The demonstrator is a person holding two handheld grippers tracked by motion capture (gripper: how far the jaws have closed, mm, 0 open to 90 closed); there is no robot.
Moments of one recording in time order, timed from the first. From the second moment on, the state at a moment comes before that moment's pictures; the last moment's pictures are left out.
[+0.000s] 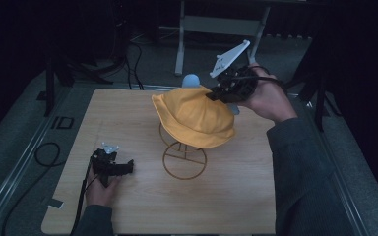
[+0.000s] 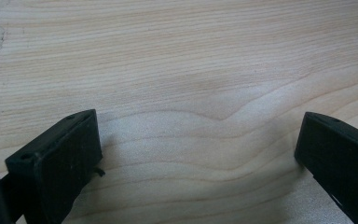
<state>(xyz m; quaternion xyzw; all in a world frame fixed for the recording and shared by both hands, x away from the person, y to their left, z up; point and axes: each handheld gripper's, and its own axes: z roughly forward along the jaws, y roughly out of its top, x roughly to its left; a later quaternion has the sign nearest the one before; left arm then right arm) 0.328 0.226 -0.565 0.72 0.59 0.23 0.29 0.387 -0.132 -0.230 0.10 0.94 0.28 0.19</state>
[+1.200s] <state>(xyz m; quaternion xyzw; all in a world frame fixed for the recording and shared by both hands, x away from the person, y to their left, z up) 0.328 0.226 -0.565 0.72 0.59 0.23 0.29 0.388 -0.068 -0.267 0.07 0.96 0.22 0.15</state>
